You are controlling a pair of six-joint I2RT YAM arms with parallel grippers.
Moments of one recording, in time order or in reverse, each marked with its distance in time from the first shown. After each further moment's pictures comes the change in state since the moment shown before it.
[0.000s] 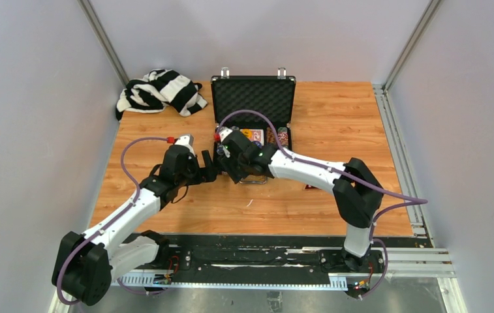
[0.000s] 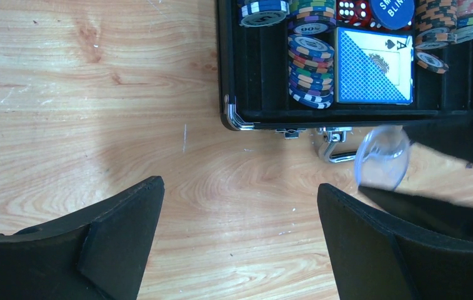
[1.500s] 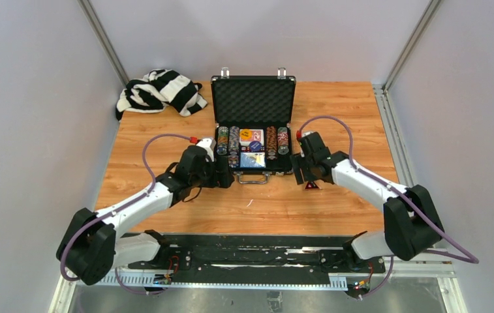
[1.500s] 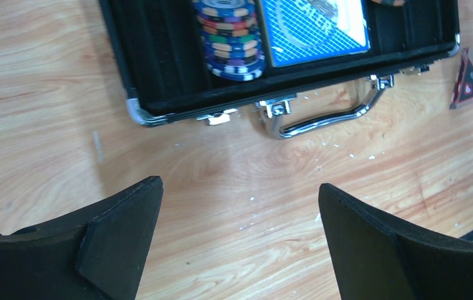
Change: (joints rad) left arm -0.128 0.125 0.020 0.087 0.060 0.039; right arm -0.482 -0.415 -0.498 -0.014 0.071 0.004
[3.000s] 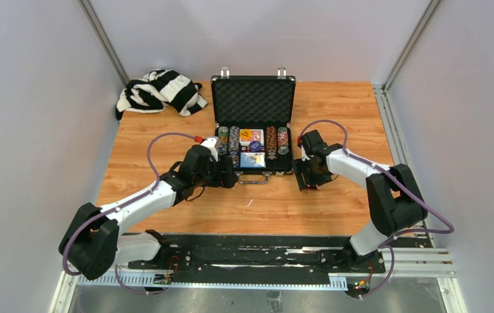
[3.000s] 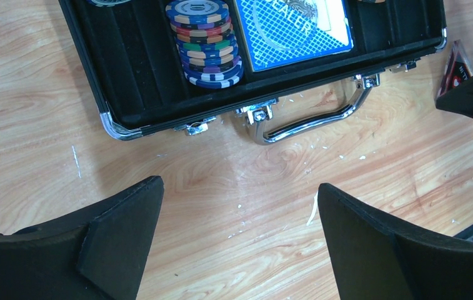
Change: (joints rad) left arm -0.053 0.064 0.022 0.048 0.004 0.010; right arm -0.099 0.171 0.012 -0.120 -0.158 -0.008
